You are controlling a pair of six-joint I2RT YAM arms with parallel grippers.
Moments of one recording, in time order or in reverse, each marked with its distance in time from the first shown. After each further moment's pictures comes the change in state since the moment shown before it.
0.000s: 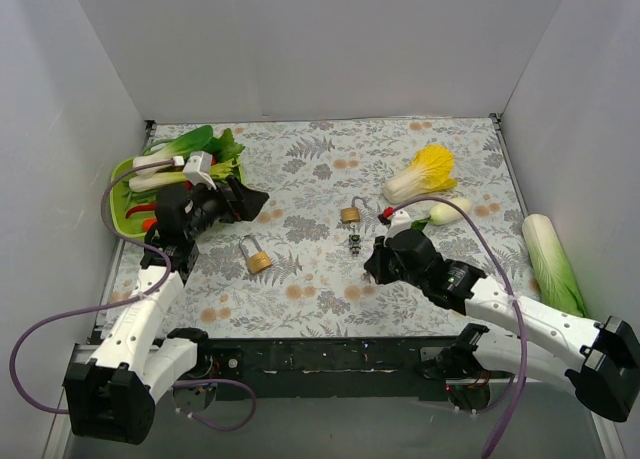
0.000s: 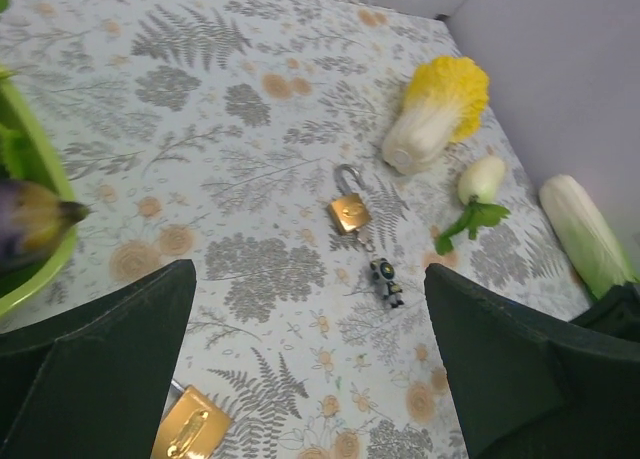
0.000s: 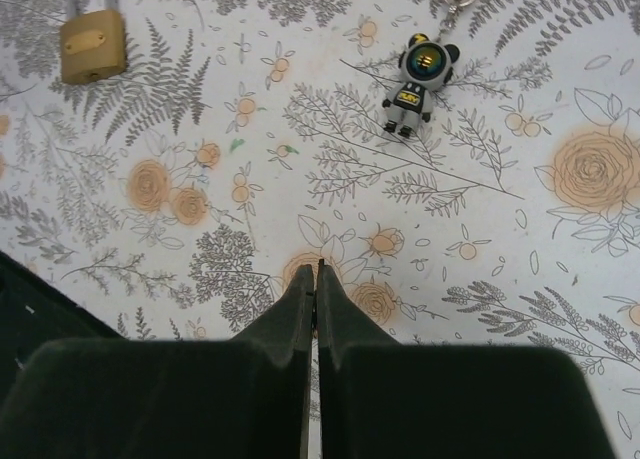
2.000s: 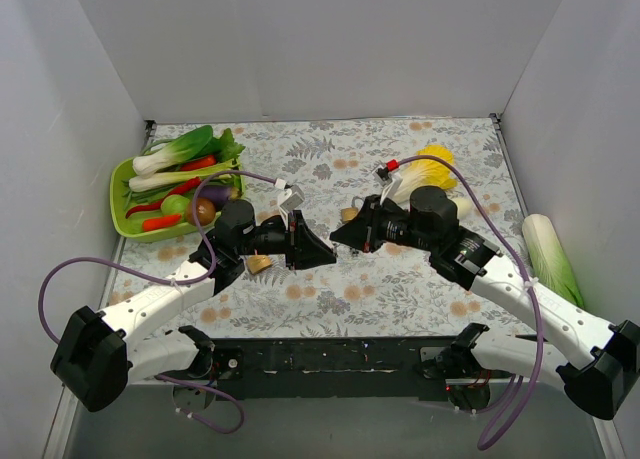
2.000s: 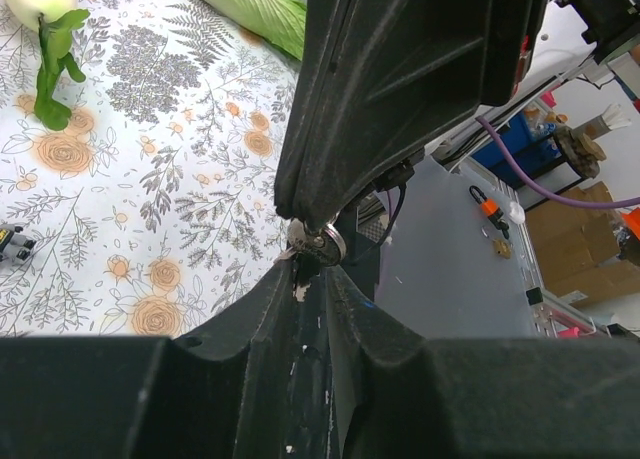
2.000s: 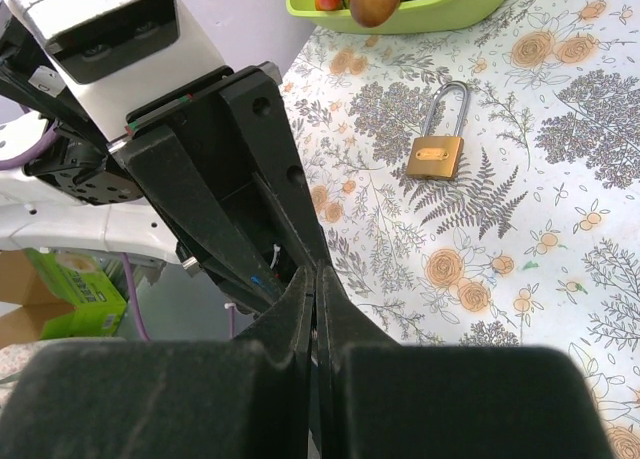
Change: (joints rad) left arm -0.527 0.167 -0.054 0.347 0.481 -0.077; right arm -0.095 0.036 0.324 0.121 -0.529 0.161
